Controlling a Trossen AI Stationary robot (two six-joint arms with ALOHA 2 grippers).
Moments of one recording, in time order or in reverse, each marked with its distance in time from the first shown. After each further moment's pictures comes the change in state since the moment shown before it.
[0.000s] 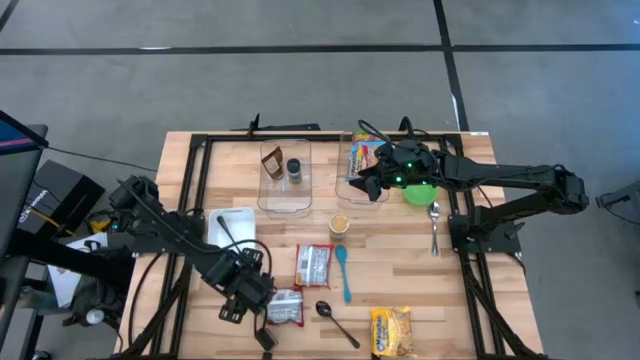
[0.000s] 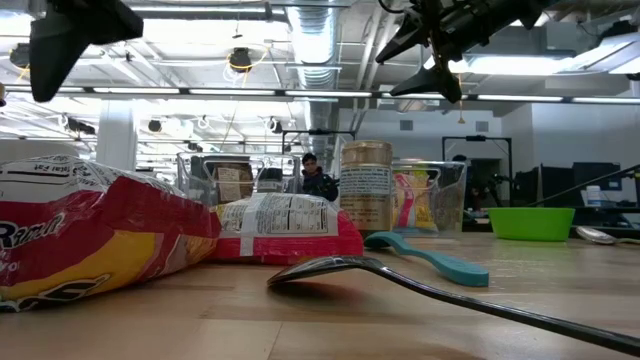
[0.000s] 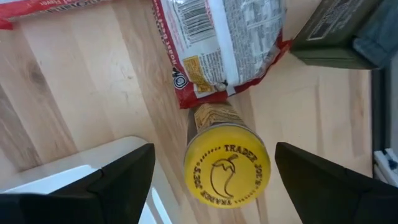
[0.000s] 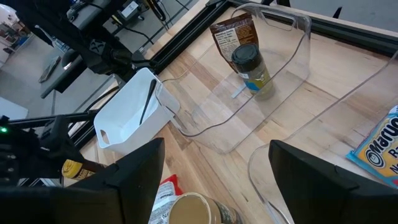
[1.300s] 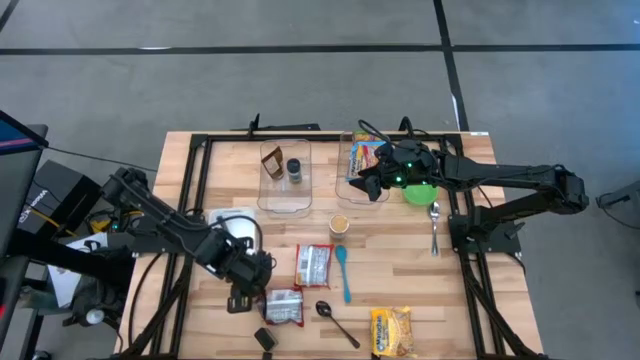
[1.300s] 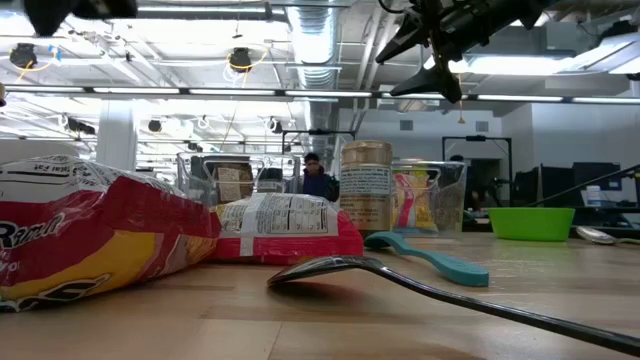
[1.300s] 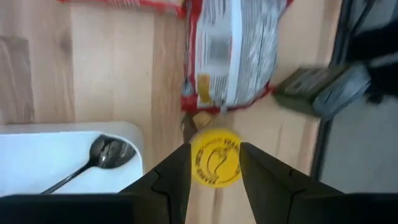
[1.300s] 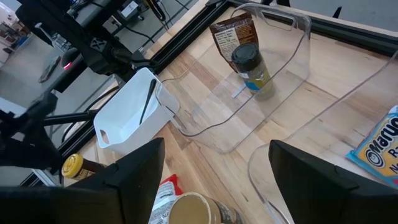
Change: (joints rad) left arm 0.065 -0.124 0.029 -0.027 0.026 -0.266; right arm 0.000 0.000 0.000 -0.001 0.000 0.000
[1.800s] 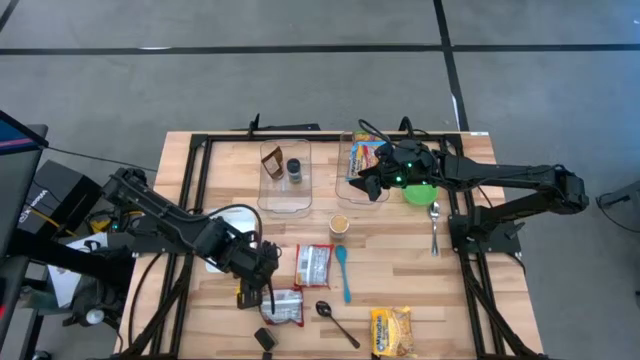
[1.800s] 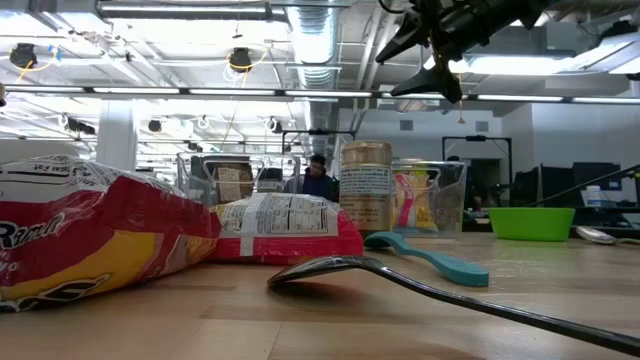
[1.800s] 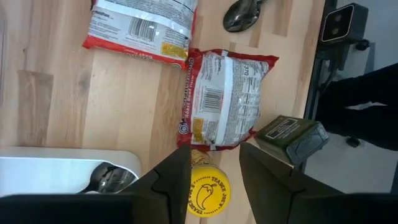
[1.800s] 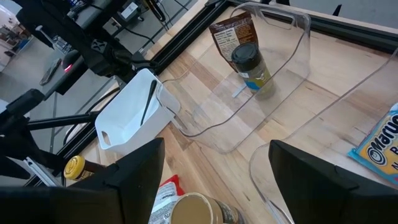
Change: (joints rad) left arm 0.048 0.001 0.111 0.009 -0.059 -0.057; right arm 0.000 0.000 0.000 0.000 0.000 0.016
